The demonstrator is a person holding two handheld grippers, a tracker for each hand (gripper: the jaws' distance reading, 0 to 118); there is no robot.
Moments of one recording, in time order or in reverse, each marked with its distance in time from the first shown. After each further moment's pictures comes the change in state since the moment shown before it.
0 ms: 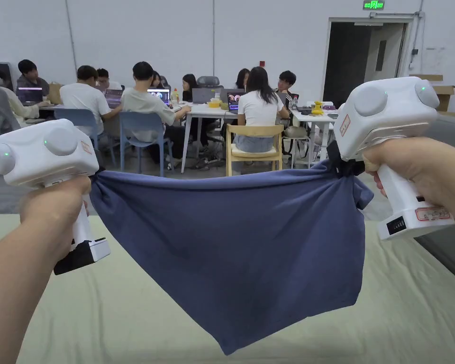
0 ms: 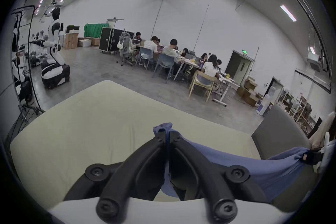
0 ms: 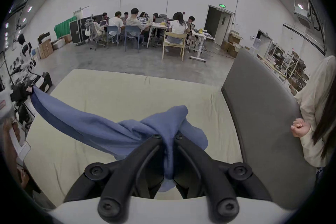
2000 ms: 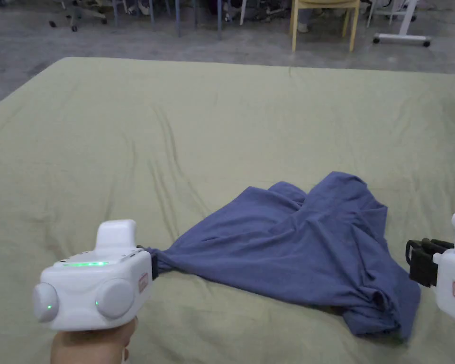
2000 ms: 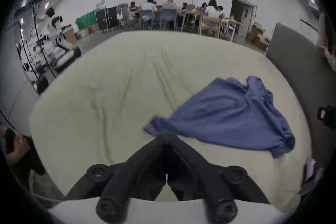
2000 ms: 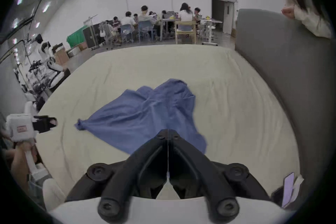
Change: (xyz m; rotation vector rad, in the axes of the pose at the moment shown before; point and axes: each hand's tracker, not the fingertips) left arm -0.099 -0.386 0.192 -0.416 0.084 -0.150; right arm -0.040 -0.431 0.075 0.005 0.222 -0.095
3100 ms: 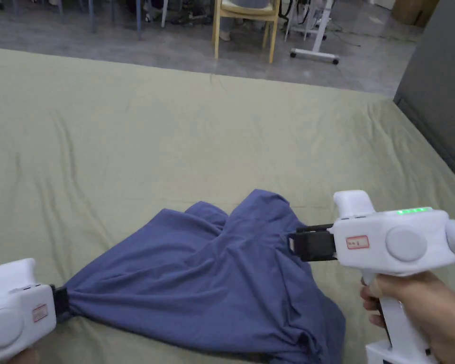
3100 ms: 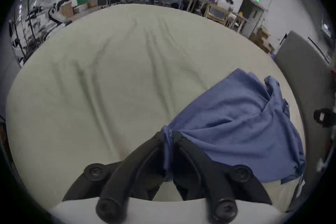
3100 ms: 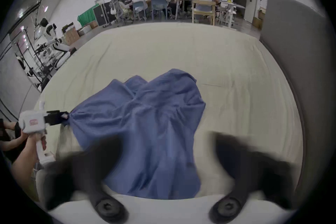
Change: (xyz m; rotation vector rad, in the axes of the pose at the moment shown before) left arm -0.006 0.025 -0.142 -0.057 -0.024 0.097; right arm 0.067 0.094 -0.179 -0.216 0.088 0.118
